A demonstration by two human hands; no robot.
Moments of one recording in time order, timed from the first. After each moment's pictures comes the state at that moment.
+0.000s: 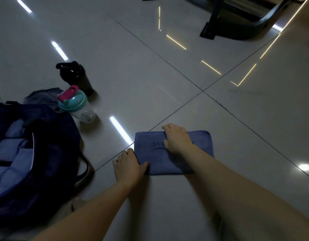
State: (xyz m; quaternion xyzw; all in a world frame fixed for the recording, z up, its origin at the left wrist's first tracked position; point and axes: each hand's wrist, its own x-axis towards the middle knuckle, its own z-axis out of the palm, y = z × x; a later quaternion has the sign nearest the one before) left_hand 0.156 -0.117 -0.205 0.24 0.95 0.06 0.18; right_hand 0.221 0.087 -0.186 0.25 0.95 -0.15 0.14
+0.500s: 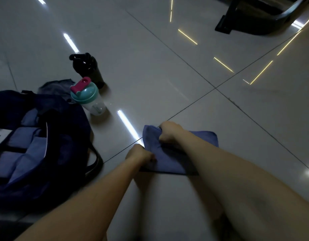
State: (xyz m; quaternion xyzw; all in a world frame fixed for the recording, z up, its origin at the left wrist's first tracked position) left_hand 0.128 -0.090 -0.187 0.07 0.88 0.16 0.45; right_hand 0.166 0.068 -0.166 0.26 0.90 -0.24 0.27
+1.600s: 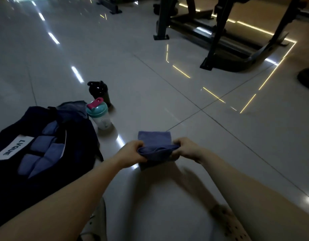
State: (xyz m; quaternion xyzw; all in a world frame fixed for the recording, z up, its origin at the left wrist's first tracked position) left_hand 0.121 -0.139 -0.102 0.39 0.83 0.27 0.31; right_hand 0.281 0.067 -0.097 0.28 0.81 -0.50 0.10
